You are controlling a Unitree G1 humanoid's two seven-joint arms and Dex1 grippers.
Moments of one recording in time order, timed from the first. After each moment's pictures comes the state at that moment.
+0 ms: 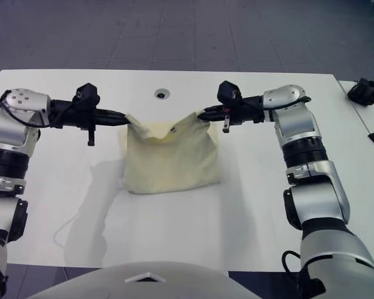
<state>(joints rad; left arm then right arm) -0.74 0.69 -0.16 0.45 -0.26 0.21 -1.36 -0.87 -0.57 0.23 0.64 0.16 0.11 1.28</state>
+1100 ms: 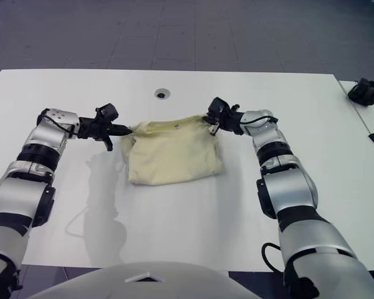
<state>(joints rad) -0.85 0.51 -0.21 1.01 0.04 0.07 -1.06 -0.94 -0.38 0.18 1.22 -0.14 -0.29 0.68</state>
